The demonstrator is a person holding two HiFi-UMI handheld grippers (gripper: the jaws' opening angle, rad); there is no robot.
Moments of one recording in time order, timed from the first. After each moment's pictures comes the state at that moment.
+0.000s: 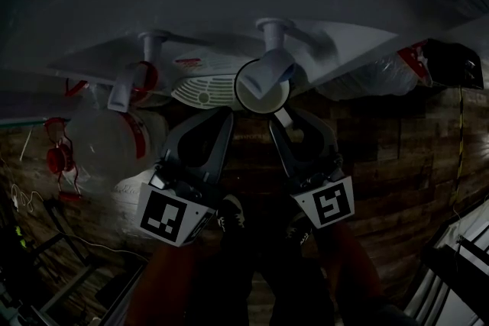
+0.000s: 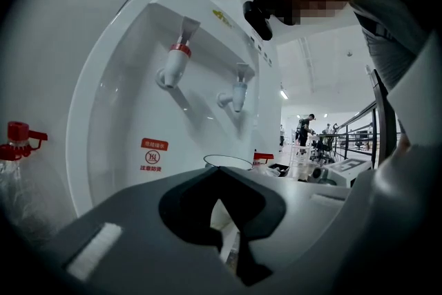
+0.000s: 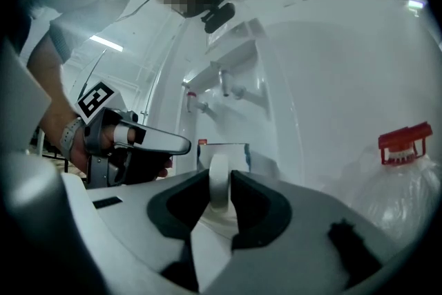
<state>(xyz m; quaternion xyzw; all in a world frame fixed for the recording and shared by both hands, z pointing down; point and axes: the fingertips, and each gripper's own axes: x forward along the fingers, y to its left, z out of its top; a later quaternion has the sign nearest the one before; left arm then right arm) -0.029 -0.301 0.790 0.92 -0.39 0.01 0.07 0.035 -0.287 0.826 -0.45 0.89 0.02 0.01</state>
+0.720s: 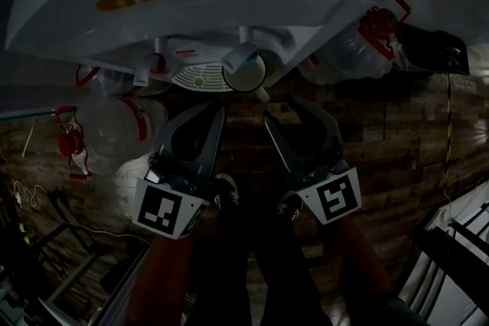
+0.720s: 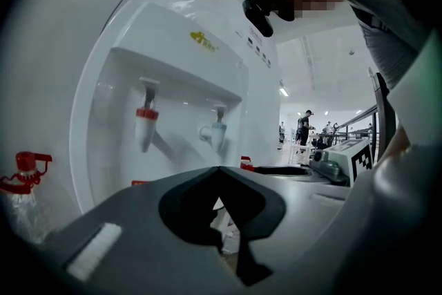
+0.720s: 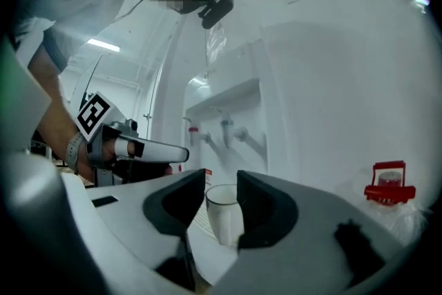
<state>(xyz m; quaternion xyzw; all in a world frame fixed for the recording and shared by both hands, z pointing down) -0.019 -0.275 0.724 0.91 -0.40 0.04 0.08 0.054 -0.260 0.740 -0.43 0.90 0.00 -0.01</state>
